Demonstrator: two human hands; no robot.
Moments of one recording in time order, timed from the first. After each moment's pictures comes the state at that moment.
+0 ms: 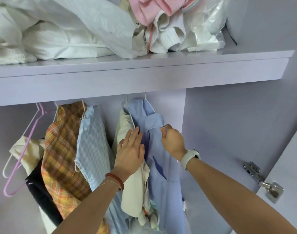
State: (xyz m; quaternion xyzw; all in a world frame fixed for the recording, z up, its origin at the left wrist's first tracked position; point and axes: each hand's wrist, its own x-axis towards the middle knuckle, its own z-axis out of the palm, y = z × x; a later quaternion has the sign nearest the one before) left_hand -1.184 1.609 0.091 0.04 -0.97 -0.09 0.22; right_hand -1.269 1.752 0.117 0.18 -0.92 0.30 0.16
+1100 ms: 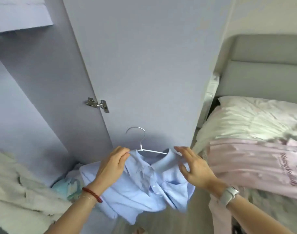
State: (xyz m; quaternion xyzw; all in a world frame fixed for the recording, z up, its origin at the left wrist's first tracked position) left_hand -1.021 1.857 0.013 -0.42 -0.83 -0.35 0.01; right_hand -0.841 2.071 -0.001 -0.11 -0.95 0.21 0.20
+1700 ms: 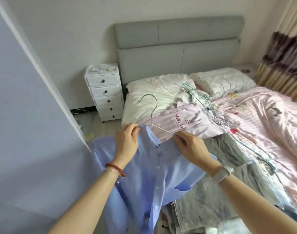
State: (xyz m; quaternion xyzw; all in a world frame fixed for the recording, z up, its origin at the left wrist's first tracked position) left_hand -0.800 2.135 0.024 -0.58 -0.67 -0.46 -0.04; right_hand -0.590 2.170 0.030 -0.46 -0.82 0.13 0.31
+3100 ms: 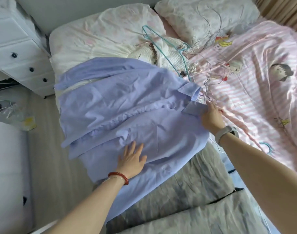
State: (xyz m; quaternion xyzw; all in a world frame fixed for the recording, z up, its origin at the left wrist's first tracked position) left_hand -0.615 2.447 -0.241 -0.61 -0.68 0.11 -0.39; right_hand -0.342 2.586 -0.210 -0.77 -0.58 0.25 0.13
